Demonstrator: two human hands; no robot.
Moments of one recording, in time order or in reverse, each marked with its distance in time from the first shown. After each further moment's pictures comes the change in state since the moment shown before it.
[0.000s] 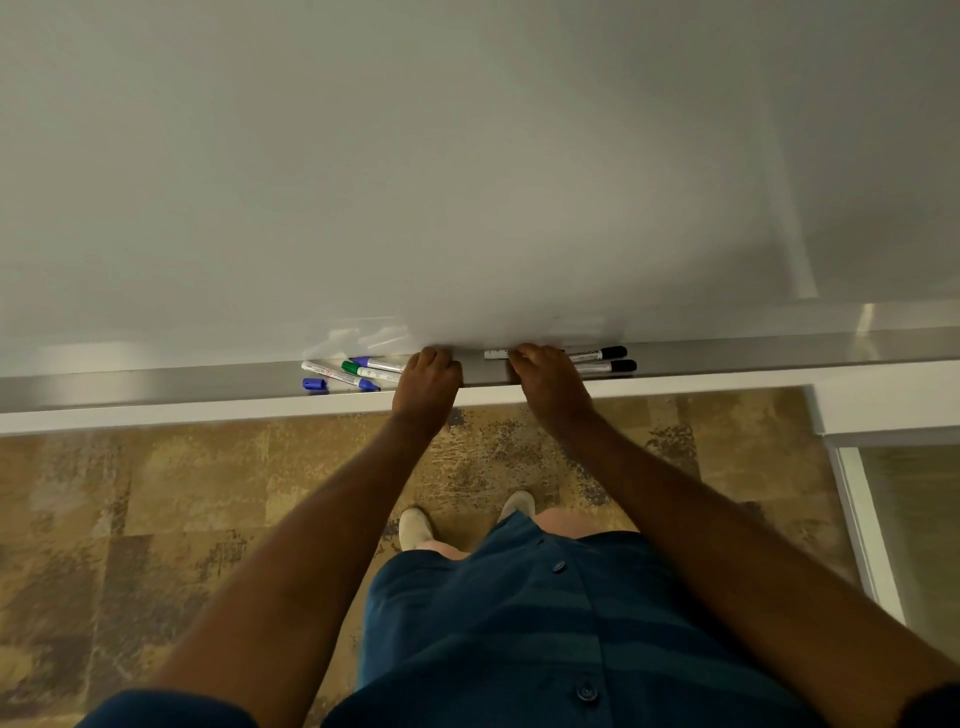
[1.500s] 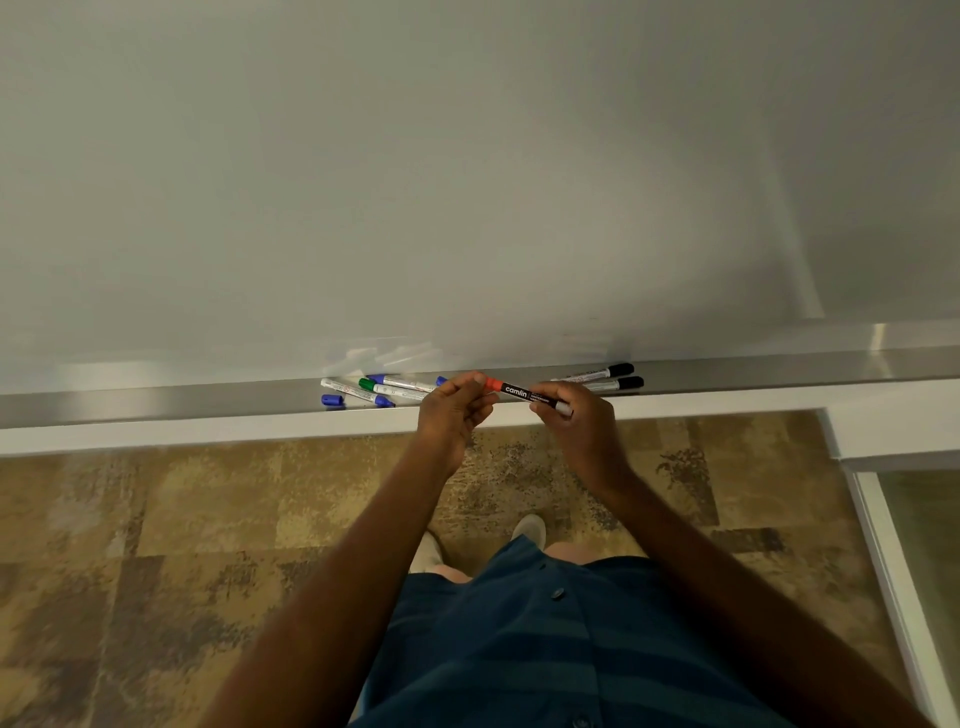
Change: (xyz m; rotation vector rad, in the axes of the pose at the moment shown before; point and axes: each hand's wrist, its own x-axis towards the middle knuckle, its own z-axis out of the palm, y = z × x) left_hand -0.026 0.041 -0.060 -2.081 0.031 -0.905; right_hand -0.048 -0.041 -0.090 0.839 0.106 0.429
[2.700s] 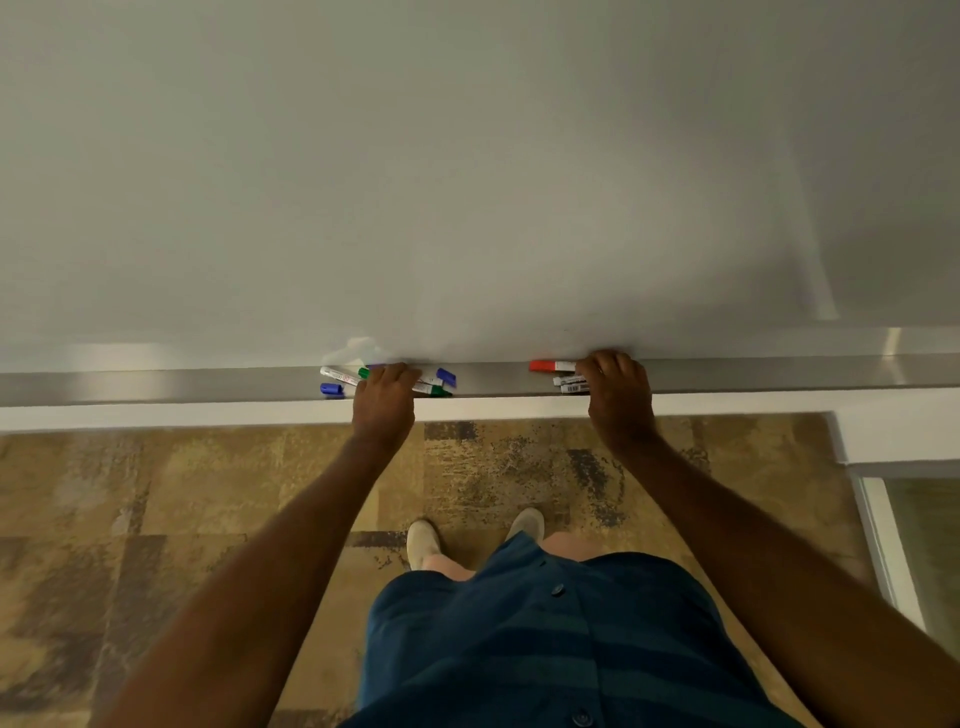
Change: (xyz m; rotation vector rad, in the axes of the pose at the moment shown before) left_hand 0.042 0.021 -0.089 1.850 0.233 0.741; right_hand 0.060 0.104 -0.018 -0.873 0.078 -0.331
